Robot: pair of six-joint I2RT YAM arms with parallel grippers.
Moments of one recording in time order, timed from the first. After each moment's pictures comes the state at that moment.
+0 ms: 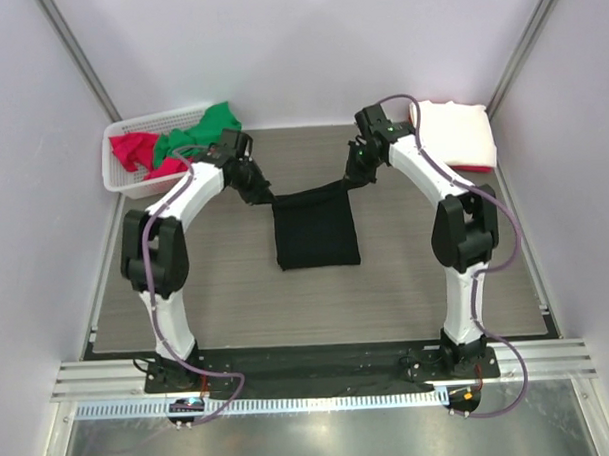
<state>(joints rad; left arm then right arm) -0.30 1.89 1.56 -0.69 0.27 -0.82 0.34 2.03 1.85 -0.86 -0.19 0.55</state>
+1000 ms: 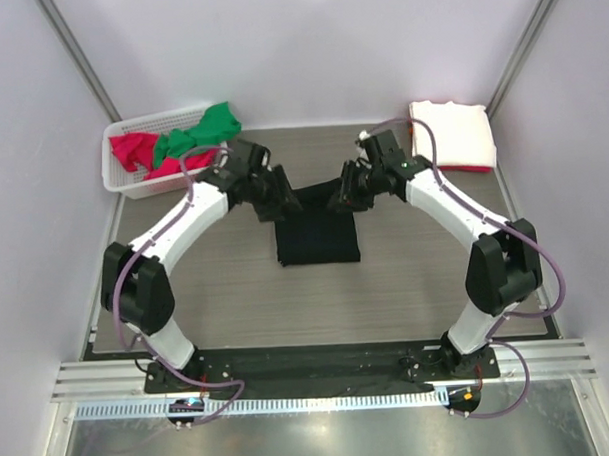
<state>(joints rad) -0.45 1.69 1.49 -0.73 0.22 -0.79 0.40 1.70 1.45 -0.62 -0.34 0.64</state>
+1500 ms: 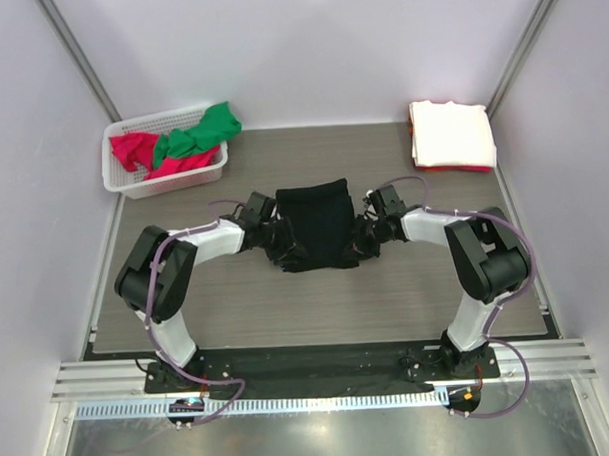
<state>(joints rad) -0.52 1.79 0.98 -0.21 0.37 -0.91 0.38 1.78 0.92 -0.24 -0.48 0.71</state>
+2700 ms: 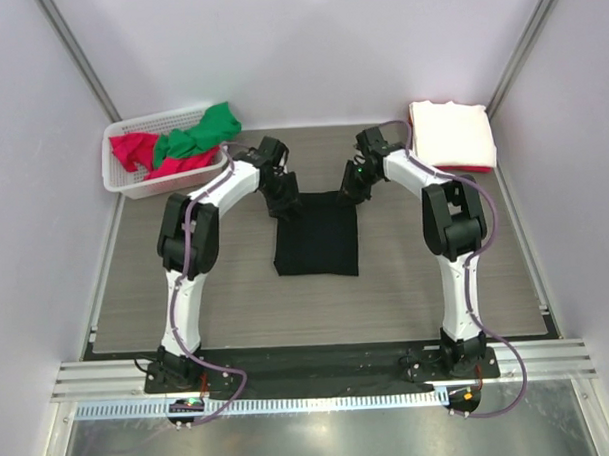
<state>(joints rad) -0.45 2.20 1.79 -0.76 0.24 -0.61 0.32 2.18 1.75 -0.66 -0.35 0.58</state>
